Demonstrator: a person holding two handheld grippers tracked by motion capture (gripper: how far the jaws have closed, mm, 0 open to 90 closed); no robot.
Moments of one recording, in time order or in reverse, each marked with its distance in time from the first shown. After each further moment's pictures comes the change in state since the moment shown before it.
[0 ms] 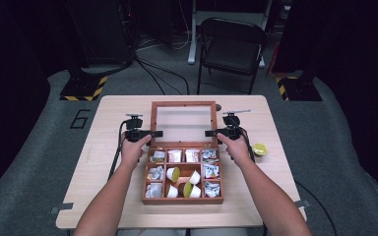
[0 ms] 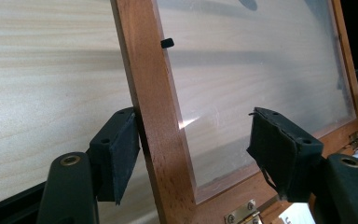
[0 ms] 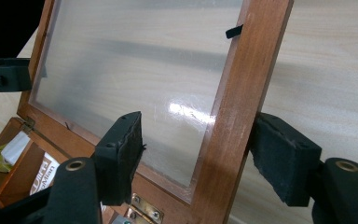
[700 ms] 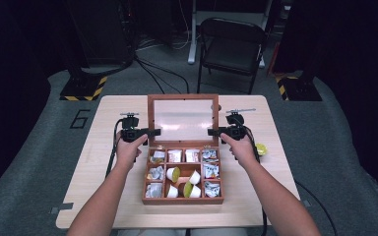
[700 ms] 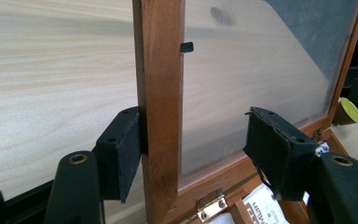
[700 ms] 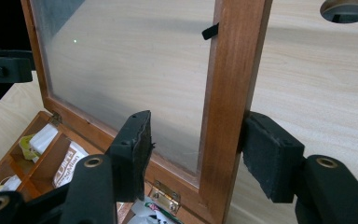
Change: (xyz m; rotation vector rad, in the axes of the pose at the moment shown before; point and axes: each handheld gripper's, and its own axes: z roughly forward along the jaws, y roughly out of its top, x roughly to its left) left arm -0.012 0.001 -0.026 -0.058 -0.038 0.044; right arm 0.013 0.001 -0.028 -0.047 0.014 -0.068
